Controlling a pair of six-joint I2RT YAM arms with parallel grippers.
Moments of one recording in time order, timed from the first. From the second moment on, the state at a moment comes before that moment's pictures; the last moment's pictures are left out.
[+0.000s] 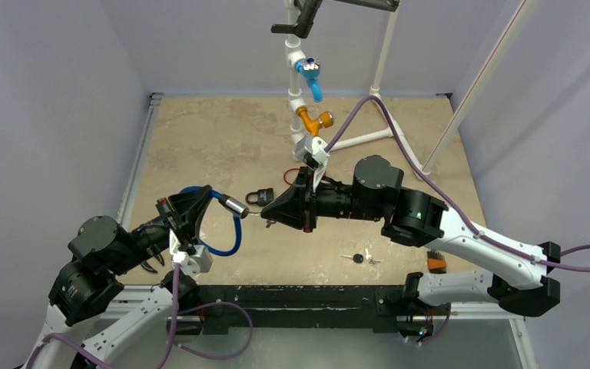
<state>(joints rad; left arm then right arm) -0.69 0.40 1.05 -0.68 0.25 1.10 1.18 1.14 1.35 -0.27 -0.23 0.33</state>
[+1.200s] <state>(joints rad) -0.68 0.40 1.06 -0.68 0.26 1.10 1.18 1.14 1.35 -0.24 -0.26 0.34</state>
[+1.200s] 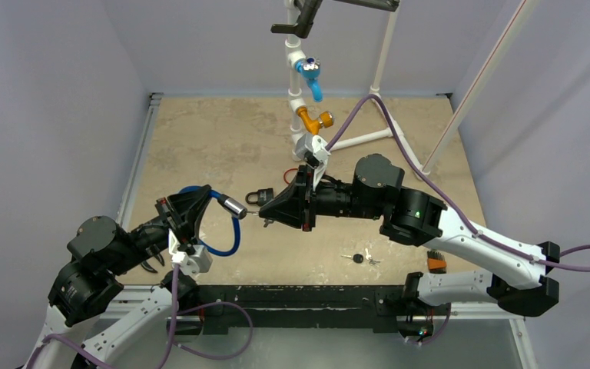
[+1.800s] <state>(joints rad) -0.67 0.40 1.06 -0.68 0.26 1.10 1.18 1.14 1.32 -0.22 -0.28 0.35</state>
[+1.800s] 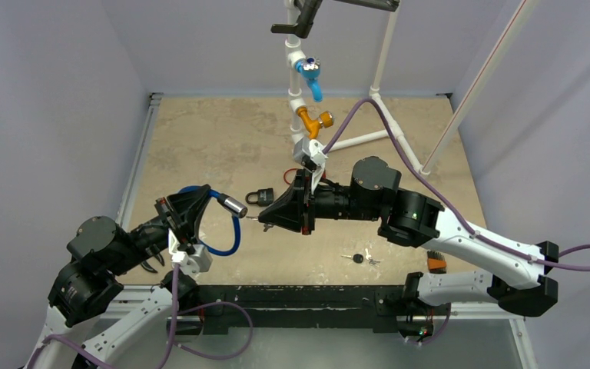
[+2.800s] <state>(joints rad) -0.67 0.39 1.06 -0.69 0.26 1.10 1.18 1.12 1.32 -0.19 -0.28 0.35</state>
